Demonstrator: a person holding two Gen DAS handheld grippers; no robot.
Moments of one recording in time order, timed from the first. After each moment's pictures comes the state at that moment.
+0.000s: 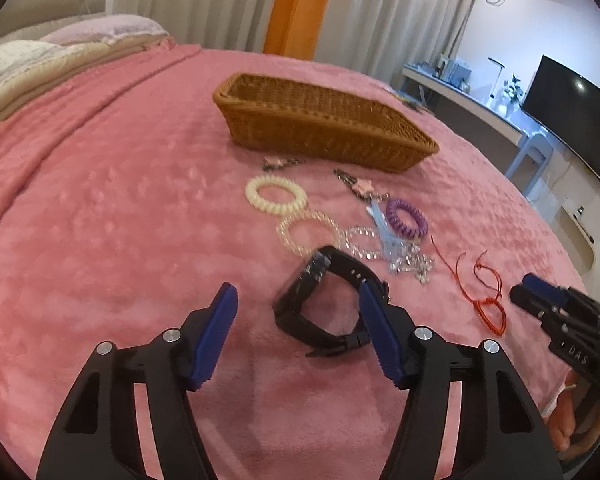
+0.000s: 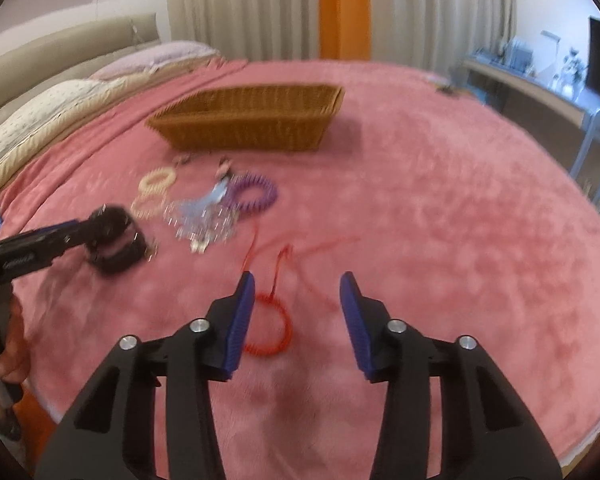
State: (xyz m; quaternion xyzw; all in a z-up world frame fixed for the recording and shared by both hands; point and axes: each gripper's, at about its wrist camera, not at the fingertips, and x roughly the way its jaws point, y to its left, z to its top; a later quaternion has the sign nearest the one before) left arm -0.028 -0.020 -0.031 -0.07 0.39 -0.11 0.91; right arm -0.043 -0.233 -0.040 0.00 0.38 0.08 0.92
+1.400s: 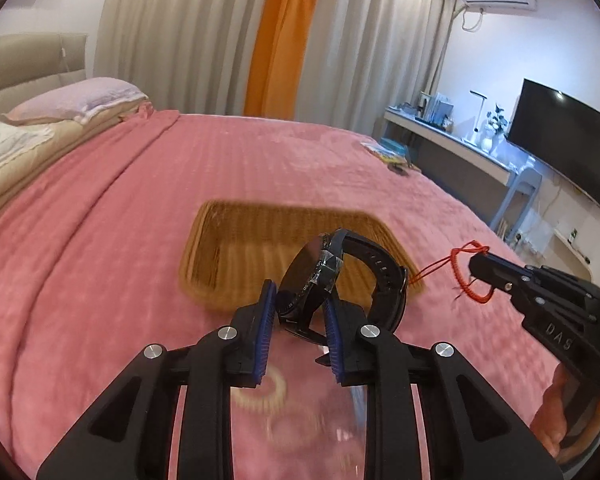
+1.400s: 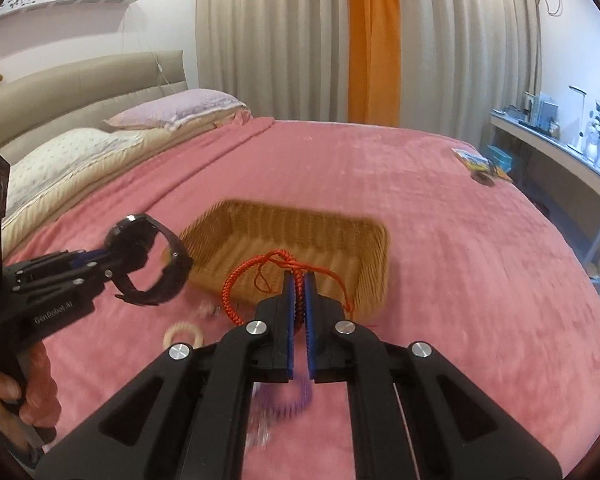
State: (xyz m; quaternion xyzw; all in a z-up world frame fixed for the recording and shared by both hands) left arm 0.087 -0.034 0.084 -0.06 0.29 -0.13 0.95; right arm 0.099 -0.186 0.078 -0.02 0.29 0.12 0.95
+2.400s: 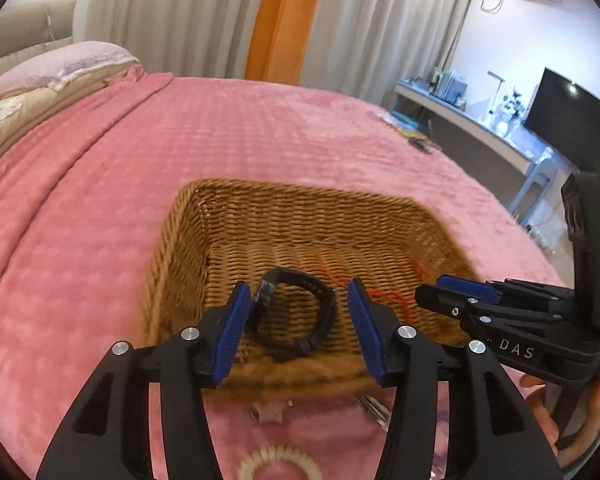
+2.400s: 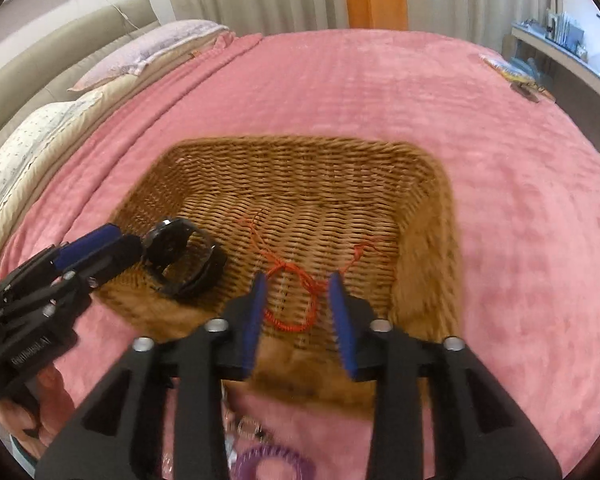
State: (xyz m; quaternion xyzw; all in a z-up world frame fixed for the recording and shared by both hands) left arm 0.181 -0.028 0.030 -0.07 0.35 -0.14 0.93; right arm 0.226 -0.186 -0.003 0.03 0.45 0.13 0.89
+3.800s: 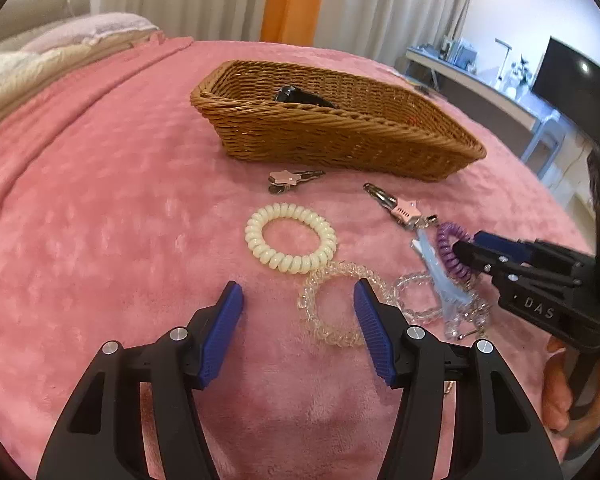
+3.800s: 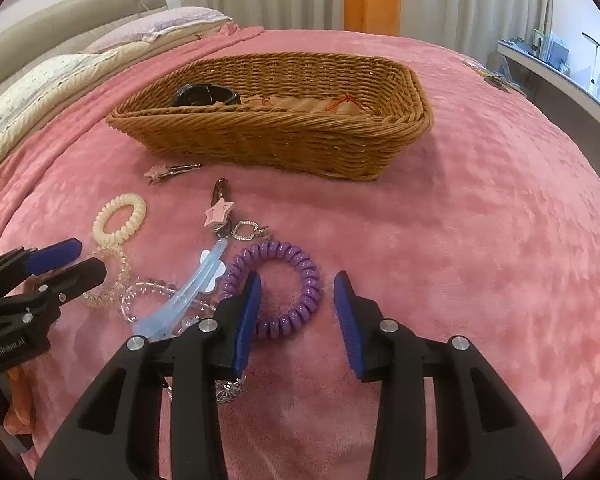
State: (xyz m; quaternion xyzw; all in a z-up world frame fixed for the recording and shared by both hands) left arm 0.055 -0.027 -0.050 -0.03 0.40 -0.10 0.91; right arm 0.100 -0.186 -0.066 -0.03 0.43 0.10 0.90
